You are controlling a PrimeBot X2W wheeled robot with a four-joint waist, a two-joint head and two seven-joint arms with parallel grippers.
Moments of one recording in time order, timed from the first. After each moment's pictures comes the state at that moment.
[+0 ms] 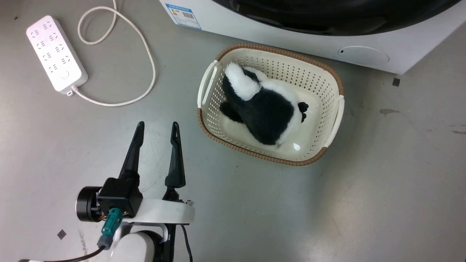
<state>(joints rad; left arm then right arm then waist) -0.17 0.05 -0.18 -0.07 -0.14 0.14 -0.22 -1.36 -0.10 -0.77 0.63 0.54 0.13 0.86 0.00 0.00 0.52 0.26</state>
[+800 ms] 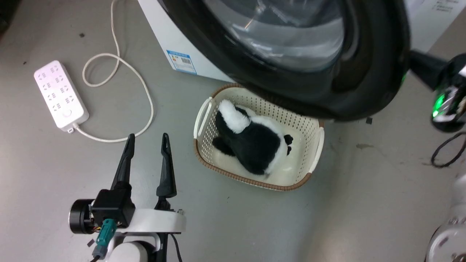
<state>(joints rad) -0.13 0.05 -0.14 -0.04 -0.13 0.13 -0.26 -1.00 -0.06 -0.68 0.66 0.88 0.13 1.10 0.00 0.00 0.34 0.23</state>
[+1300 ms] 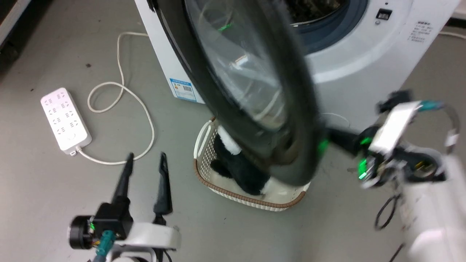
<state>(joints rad) -0.07 0.05 -0.09 -0.01 -0.11 0.08 -0.26 -0.69 -0.06 -0.17 0.58 1.27 0.13 0.99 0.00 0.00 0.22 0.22</state>
